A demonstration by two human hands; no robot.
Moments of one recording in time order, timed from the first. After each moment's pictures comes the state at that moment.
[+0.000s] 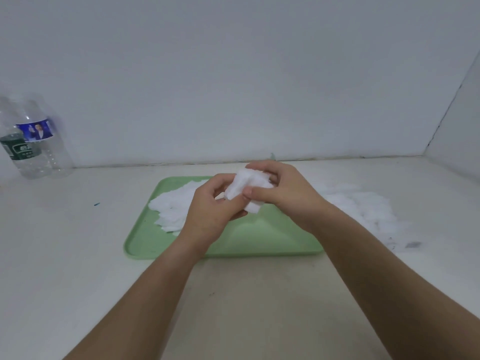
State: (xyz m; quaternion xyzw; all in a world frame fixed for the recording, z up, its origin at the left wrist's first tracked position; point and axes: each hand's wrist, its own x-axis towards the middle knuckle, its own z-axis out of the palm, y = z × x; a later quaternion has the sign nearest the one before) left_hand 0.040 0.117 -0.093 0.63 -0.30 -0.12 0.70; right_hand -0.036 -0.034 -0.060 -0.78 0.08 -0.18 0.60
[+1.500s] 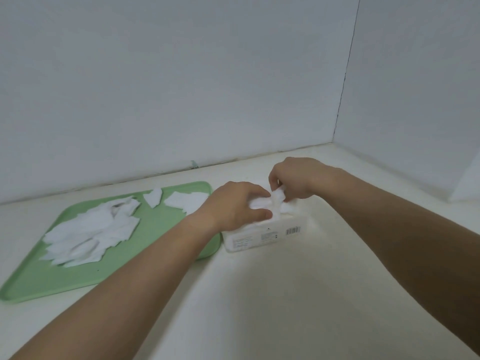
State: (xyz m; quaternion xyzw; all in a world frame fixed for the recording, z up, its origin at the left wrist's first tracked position) left_hand -0.049 -0.080 -0.069 0.80 -0.57 -0.06 0.20; right_hand -0.153 -0.239 -0.030 -0.98 0.18 0.04 -0.03
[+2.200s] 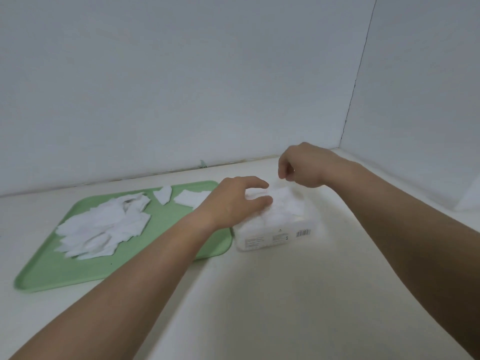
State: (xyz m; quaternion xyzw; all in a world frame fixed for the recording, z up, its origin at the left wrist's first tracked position) left_hand -0.039 -0.056 -0.062 0.79 -0.52 -0.09 0.32; right_hand -0.150 -0.235 -0.006 -0.97 0.22 -0.05 0.02
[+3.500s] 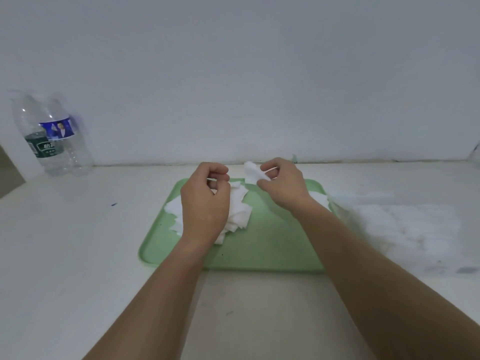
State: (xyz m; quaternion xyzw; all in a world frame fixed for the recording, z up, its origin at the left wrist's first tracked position) left_hand 0.087 0.116 -0.097 0.73 -0.22 0.17 0.63; right_hand 0.065 -0.057 -0.095 -0.84 0.20 -0.24 0.45
